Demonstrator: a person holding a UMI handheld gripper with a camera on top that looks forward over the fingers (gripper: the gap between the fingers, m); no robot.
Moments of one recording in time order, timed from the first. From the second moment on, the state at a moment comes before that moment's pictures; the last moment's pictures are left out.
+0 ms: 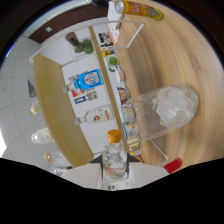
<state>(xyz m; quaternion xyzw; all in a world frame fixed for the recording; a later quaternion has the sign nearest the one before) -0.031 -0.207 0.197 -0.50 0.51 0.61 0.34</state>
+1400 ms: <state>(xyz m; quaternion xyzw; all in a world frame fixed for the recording) -0.062 -0.201 0.014 -0.88 -0.01 0.01 0.47</state>
